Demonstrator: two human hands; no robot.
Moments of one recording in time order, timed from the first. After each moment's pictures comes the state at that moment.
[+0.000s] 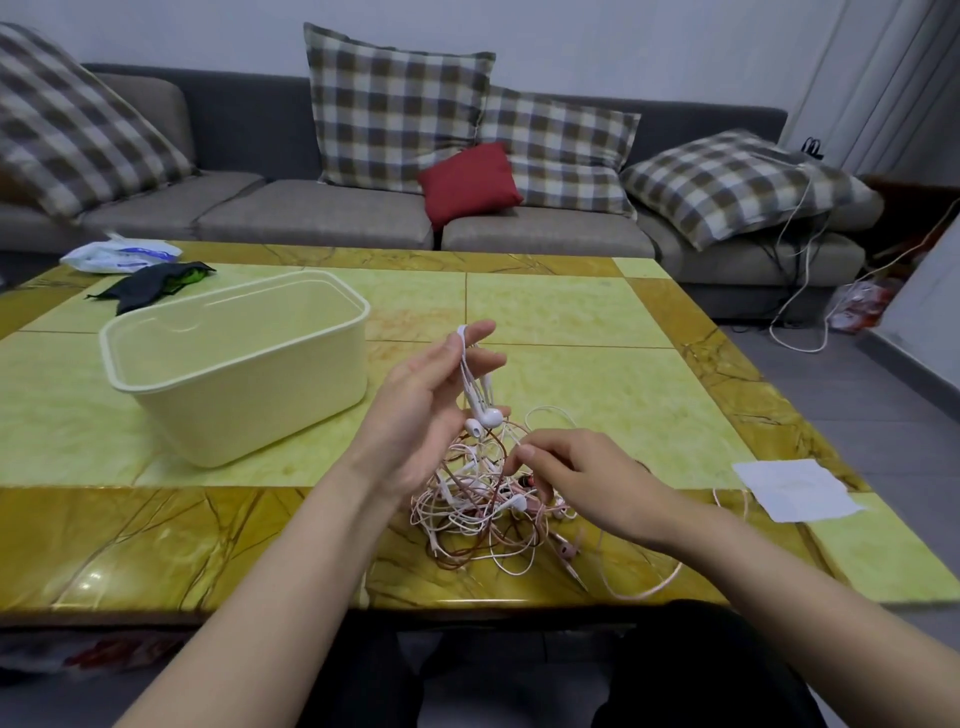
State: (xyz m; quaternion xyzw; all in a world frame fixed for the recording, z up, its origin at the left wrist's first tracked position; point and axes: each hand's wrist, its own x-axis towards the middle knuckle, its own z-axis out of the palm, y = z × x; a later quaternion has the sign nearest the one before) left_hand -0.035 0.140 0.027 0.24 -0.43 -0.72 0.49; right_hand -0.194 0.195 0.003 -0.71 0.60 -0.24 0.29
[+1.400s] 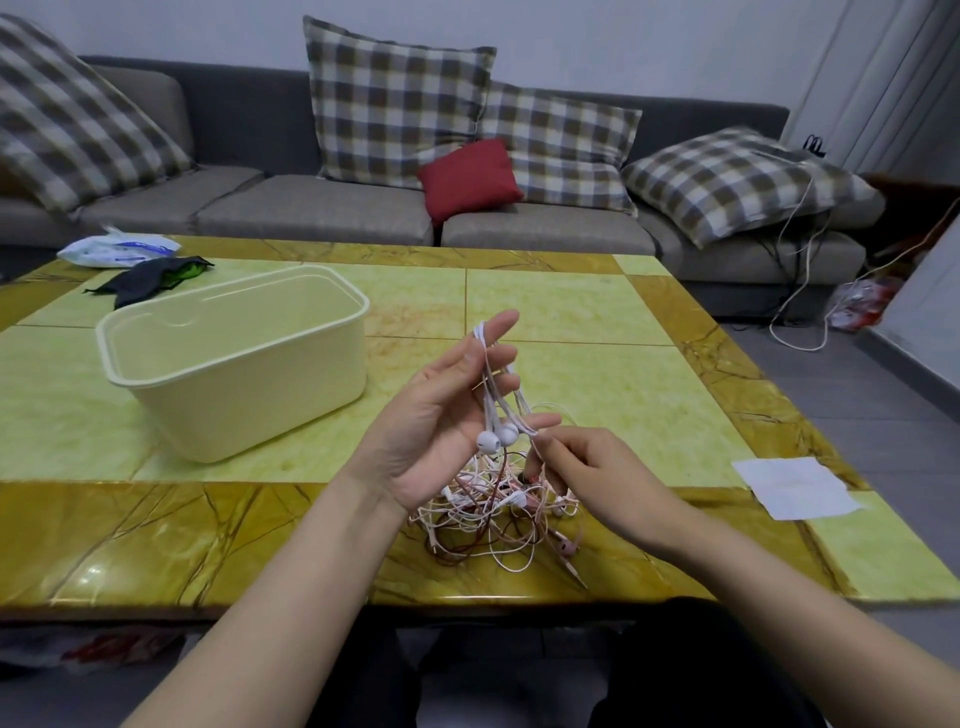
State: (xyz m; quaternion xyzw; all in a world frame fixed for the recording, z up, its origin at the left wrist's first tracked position) left_hand -0.037 0.152 0.027 0.11 -0.34 -0.82 0.44; right_hand -0.193 0.202 -0.001 -0.64 0.61 -0.33 0.32
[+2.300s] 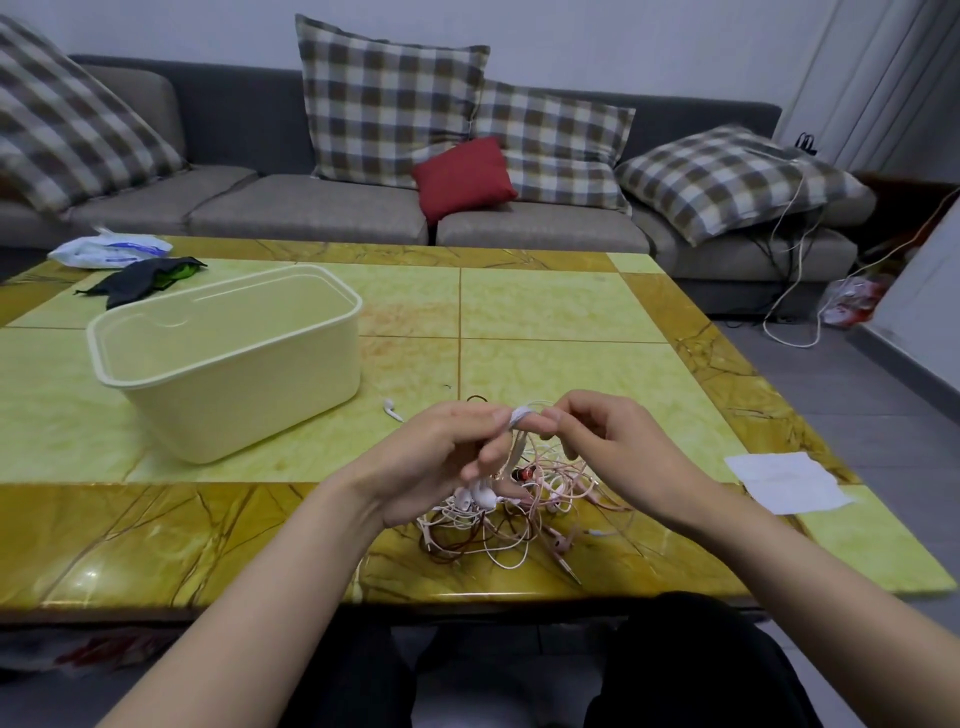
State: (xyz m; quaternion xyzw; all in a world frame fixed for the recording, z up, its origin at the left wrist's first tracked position) left_hand -0.031 0.154 0.013 0.24 -0.55 -0.76 0.24; right_hand -0.210 0.200 0.015 -0.66 0.60 -0.37 0.27
